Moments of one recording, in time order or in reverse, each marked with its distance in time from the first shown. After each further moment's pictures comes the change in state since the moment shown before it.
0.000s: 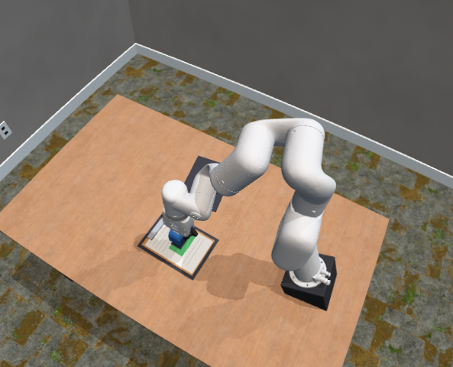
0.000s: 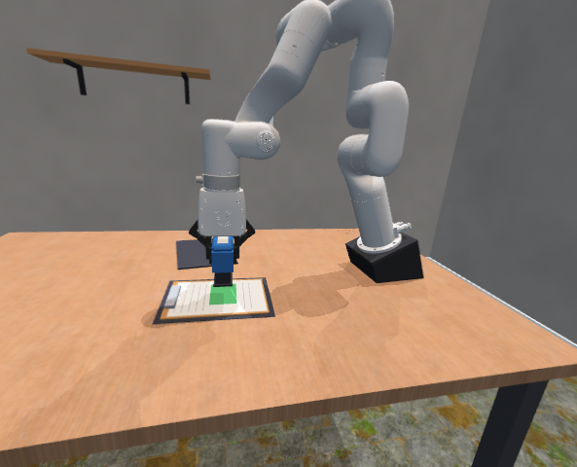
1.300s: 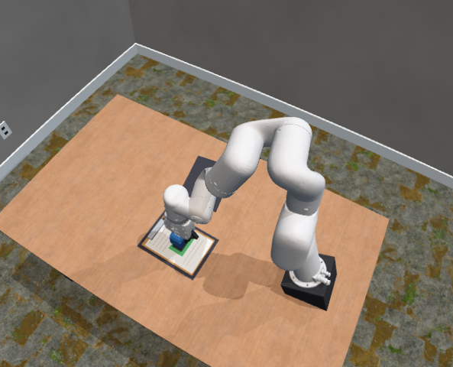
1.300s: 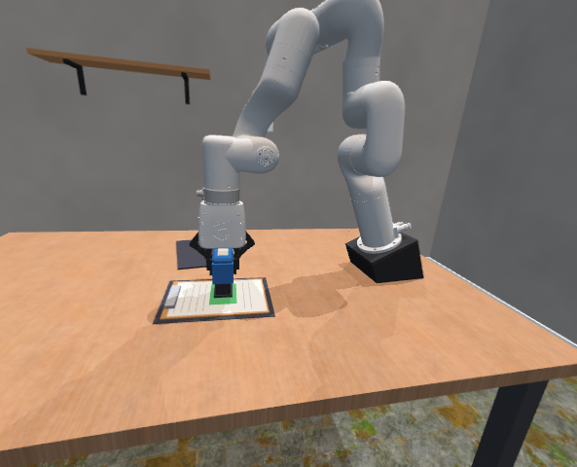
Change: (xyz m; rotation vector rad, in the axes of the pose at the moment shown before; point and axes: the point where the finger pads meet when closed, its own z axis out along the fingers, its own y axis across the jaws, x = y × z) arm 0.003 0.000 0.029 -0.001 -0.001 0.000
